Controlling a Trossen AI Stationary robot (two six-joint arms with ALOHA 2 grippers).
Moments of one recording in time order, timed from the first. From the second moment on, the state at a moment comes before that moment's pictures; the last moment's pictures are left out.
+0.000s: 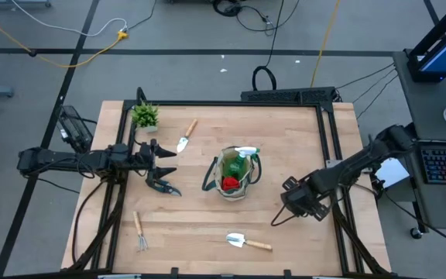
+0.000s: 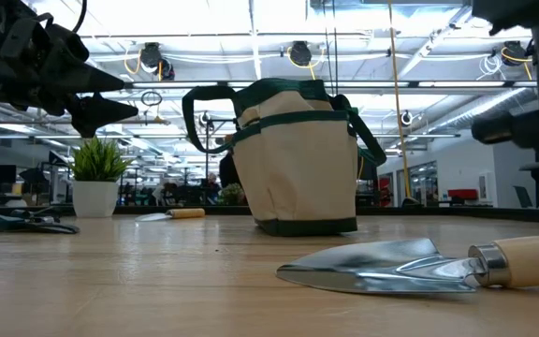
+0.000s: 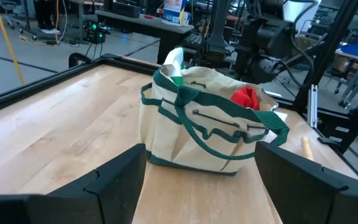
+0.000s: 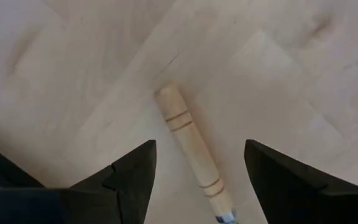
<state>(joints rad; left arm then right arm) 0.04 0.37 0.04 0.25 -0.01 -0.22 0.45 1.36 0.74 -0.91 -0.15 -0.25</state>
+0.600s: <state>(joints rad) 0.04 0.37 0.04 0.25 -0.01 -0.23 0.47 1.57 0.75 -0.90 -0.03 -0.20</state>
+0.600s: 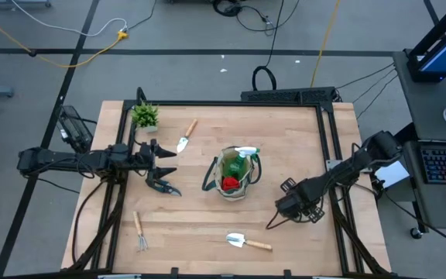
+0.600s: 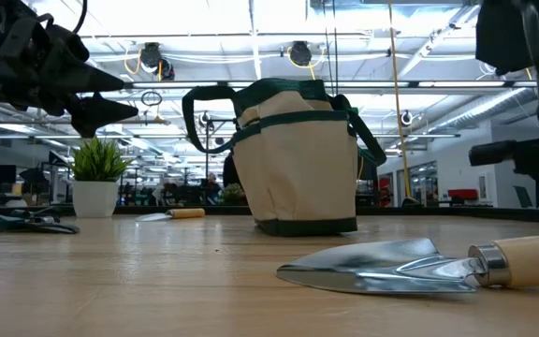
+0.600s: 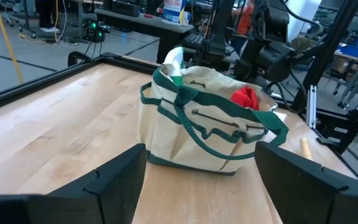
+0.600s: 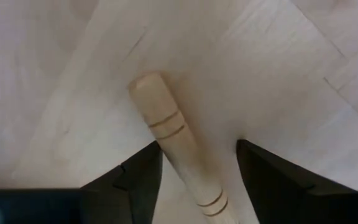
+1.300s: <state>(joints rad) 0.04 0.37 0.04 0.25 0.00 -0.34 0.48 1.57 0.75 -0.89 0.02 -0.17</state>
